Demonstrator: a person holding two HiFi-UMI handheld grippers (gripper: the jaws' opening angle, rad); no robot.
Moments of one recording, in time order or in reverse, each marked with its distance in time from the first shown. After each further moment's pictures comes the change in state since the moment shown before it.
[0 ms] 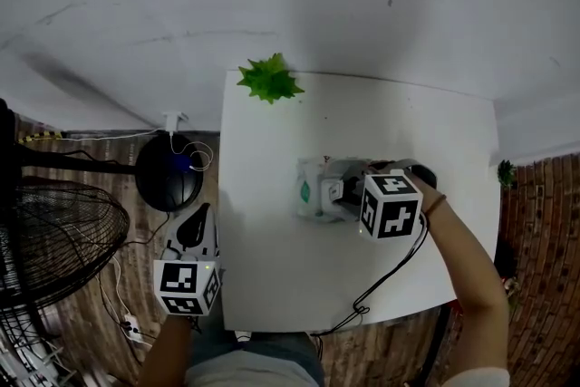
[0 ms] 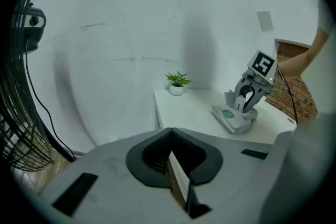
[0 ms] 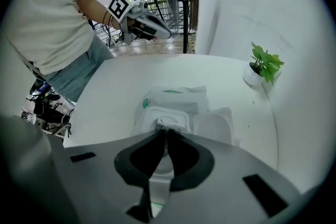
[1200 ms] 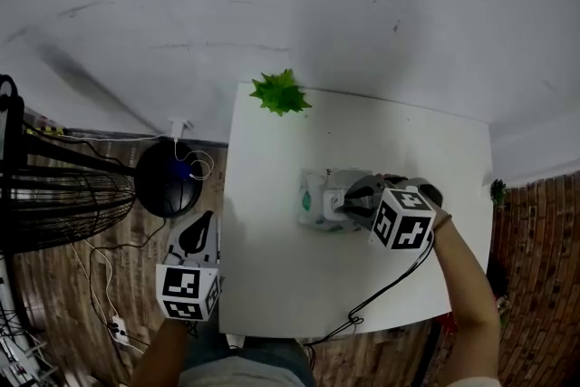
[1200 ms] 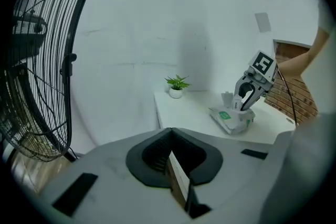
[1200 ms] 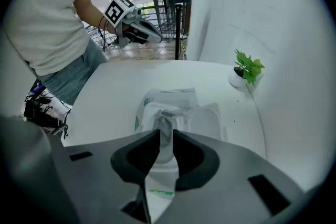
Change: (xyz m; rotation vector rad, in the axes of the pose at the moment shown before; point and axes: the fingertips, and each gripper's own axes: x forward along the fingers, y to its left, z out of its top) left arm -0.015 -0.002 0.004 0.010 -0.025 0.007; right arm -0.023 -0.003 -0.007 0.037 -0.045 -0.096
